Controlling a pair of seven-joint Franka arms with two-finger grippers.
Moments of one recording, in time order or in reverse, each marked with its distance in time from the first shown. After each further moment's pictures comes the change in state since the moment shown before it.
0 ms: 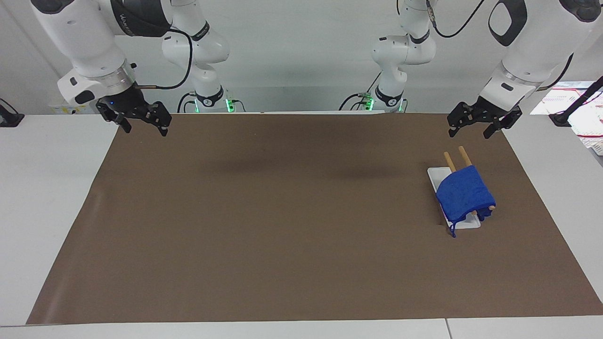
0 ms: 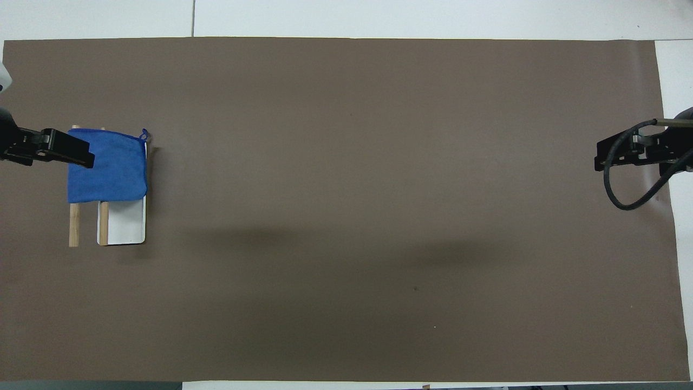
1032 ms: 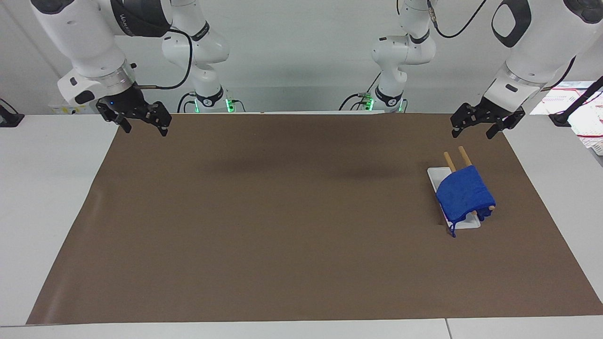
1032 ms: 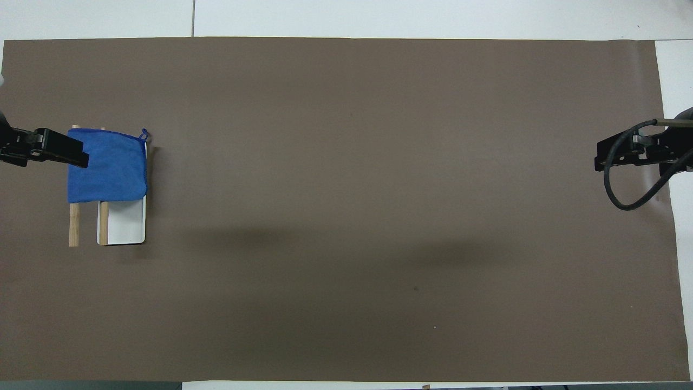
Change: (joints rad) left arm 0.005 0.000 0.011 -0.005 0.000 0.003 0.000; right arm 0.000 0.000 0.000 -0.001 0.000 0.000 0.000
